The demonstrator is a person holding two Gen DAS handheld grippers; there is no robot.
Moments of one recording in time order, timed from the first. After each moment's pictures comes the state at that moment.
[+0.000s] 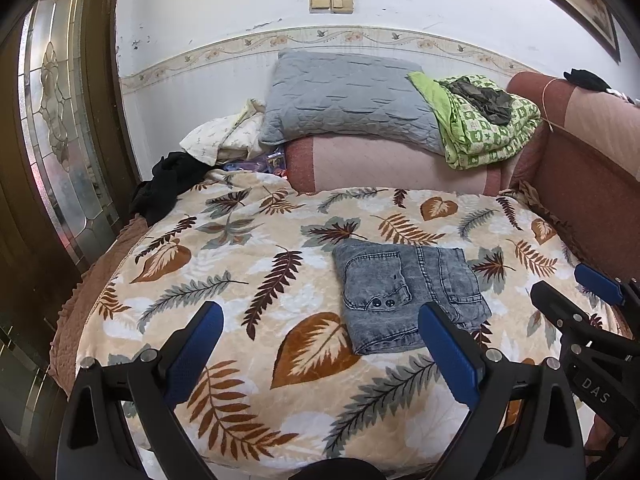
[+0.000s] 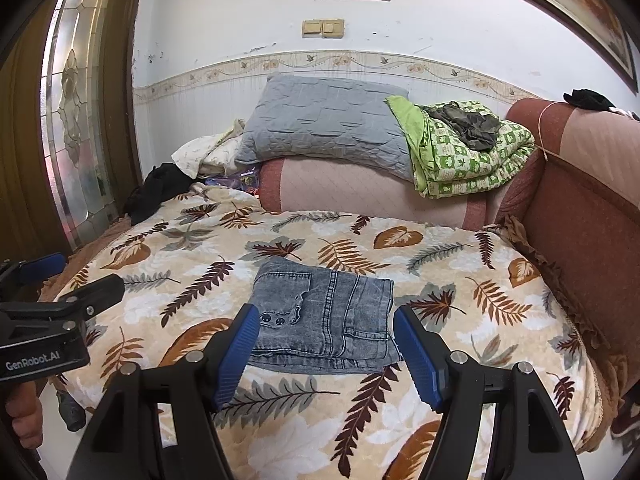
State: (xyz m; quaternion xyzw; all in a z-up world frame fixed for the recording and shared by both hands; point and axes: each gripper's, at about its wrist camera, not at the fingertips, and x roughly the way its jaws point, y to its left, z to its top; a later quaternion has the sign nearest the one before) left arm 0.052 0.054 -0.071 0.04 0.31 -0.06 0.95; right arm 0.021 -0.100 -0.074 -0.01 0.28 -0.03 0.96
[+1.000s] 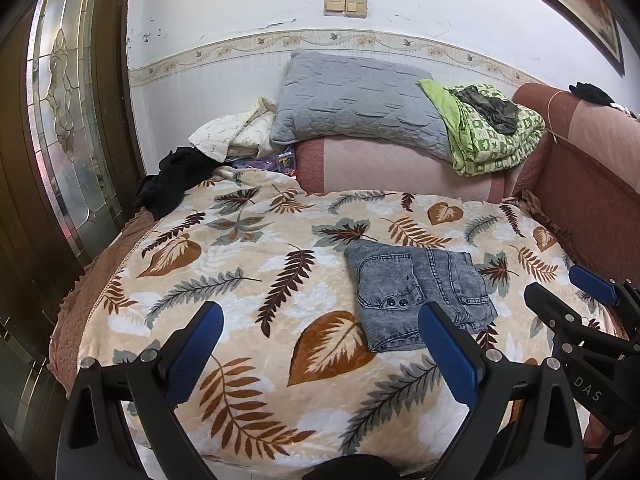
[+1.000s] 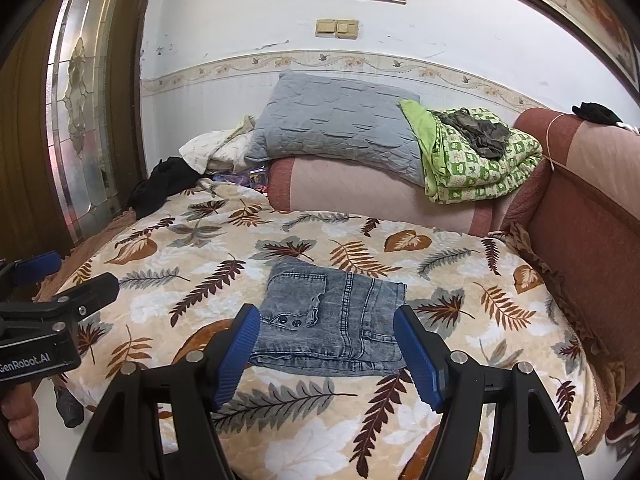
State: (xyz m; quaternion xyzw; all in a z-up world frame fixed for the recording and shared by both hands) left arm 0.047 0.086 -0.070 0.02 0.30 -0.06 0.95; right arm 0.026 -0.068 -0.074 -0.03 0.28 -0.02 0.96
